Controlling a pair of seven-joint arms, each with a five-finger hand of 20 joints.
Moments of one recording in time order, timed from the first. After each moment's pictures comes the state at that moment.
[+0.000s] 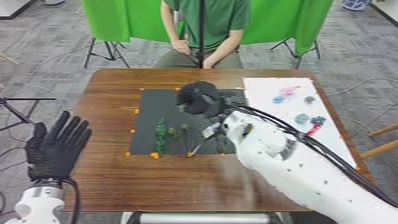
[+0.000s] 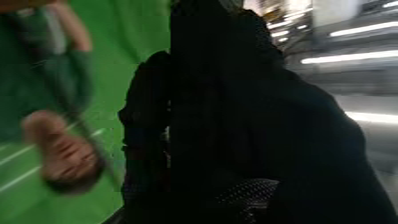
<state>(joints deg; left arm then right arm) 131.2 -50.5 -97.3 -118.8 0.1 7.6 26.5 -59.7 -58.7 34.6 -97.3 -119.4 8.3 4.5</state>
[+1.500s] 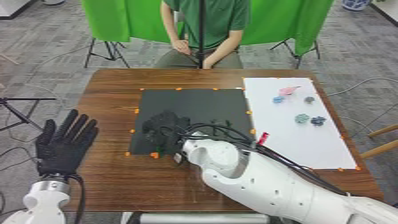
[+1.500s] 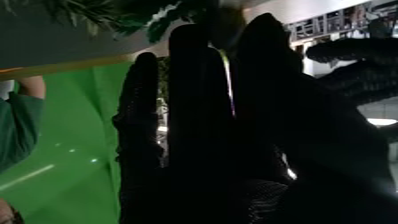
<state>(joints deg) 127.7 -49.7 -95.2 -116.7 -1.3 7.6 24.4 -55.7 -68.8 19.9 -88.4 -129.5 6.3 10.3</state>
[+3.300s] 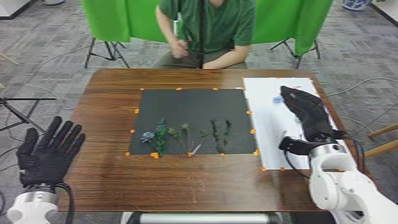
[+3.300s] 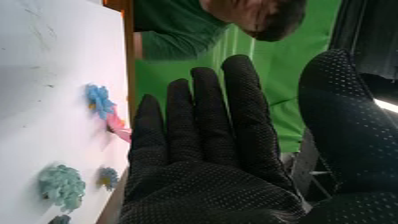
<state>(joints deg) 134.0 -52.0 -100.4 -119.1 -2.1 7.6 26.0 -105.8 -51.3 81.1 -113.1 -59.3 23.6 -4.0</state>
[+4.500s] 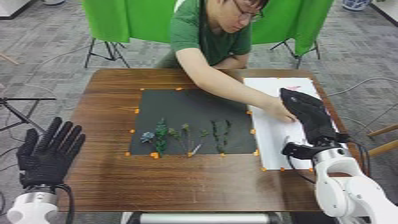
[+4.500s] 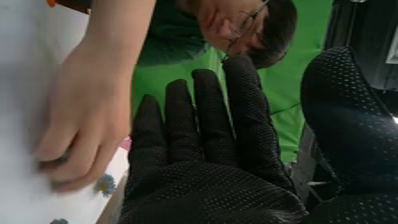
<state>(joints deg) 134.3 -52.0 -100.4 -119.3 -2.4 7.7 26.2 -109.7 -53.0 85.4 -114.6 -60.4 17.2 -4.8</state>
